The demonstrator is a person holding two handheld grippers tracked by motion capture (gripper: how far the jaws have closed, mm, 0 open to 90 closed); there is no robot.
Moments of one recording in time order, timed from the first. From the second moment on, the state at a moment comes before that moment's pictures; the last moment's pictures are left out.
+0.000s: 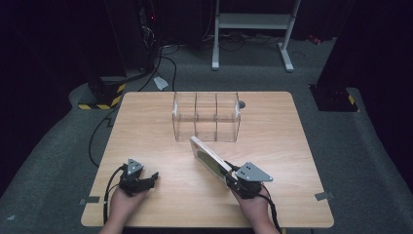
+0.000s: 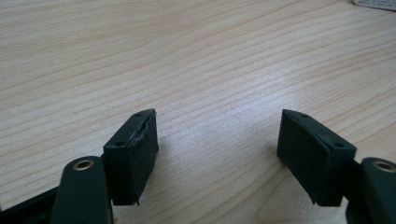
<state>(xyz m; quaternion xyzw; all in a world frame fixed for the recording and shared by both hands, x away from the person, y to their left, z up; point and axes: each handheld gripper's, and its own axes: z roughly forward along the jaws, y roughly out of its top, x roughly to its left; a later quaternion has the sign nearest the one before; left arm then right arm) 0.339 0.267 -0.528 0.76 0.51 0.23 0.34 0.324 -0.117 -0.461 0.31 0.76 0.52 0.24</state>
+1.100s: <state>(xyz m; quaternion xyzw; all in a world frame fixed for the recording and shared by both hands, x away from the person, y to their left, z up) 0.339 0.267 -0.528 0.76 0.50 0.23 0.34 0.325 -0.167 -0.435 0.39 0.69 0.52 0.32</state>
